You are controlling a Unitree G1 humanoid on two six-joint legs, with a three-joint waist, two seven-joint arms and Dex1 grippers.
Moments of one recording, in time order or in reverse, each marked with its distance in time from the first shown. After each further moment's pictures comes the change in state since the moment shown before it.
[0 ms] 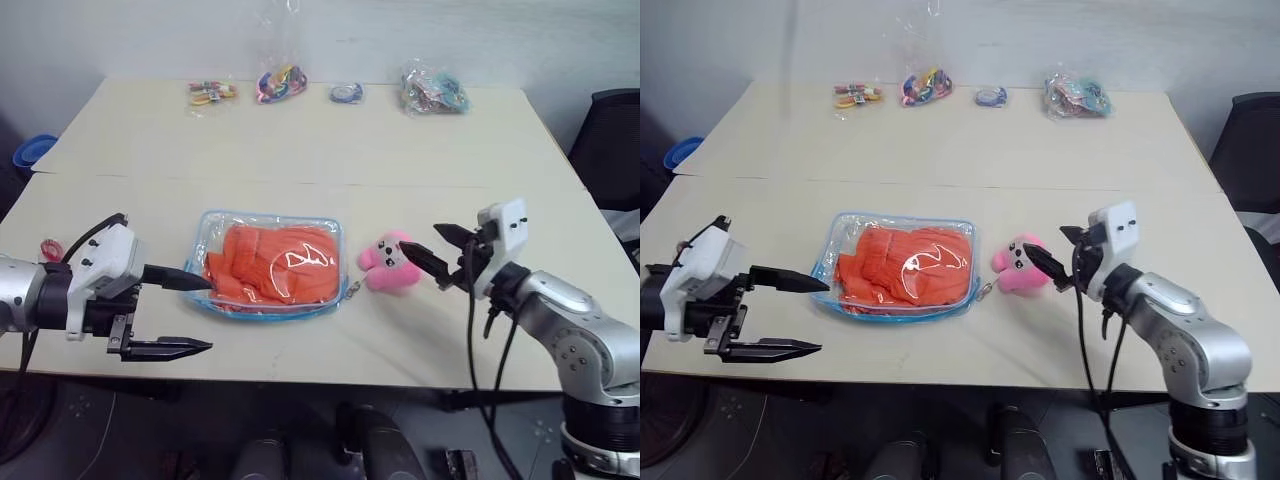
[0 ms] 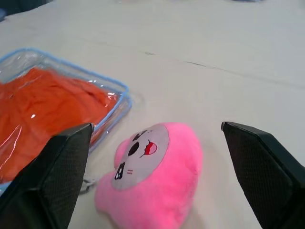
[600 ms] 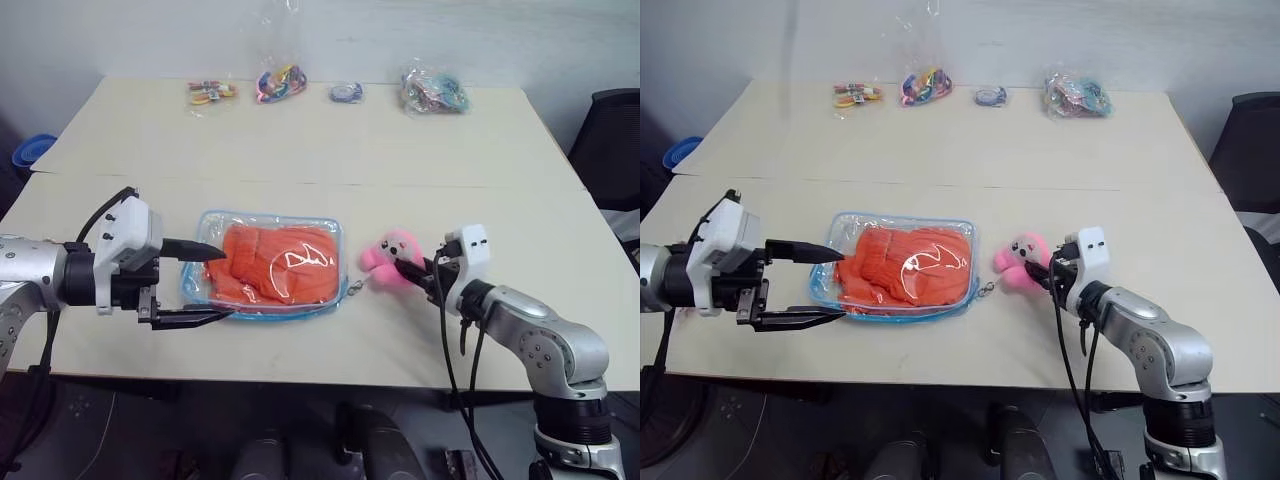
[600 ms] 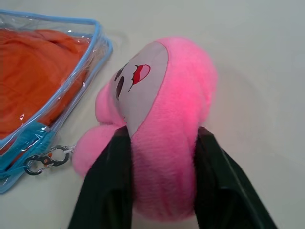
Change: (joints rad) left arm -0.161 -0.064 -0.098 0.025 0.010 0.007 0.129; right arm 0.016 0.055 0.072 0.083 -0.044 0.077 -0.050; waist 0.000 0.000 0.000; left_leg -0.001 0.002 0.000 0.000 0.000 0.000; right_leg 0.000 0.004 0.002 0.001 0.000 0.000
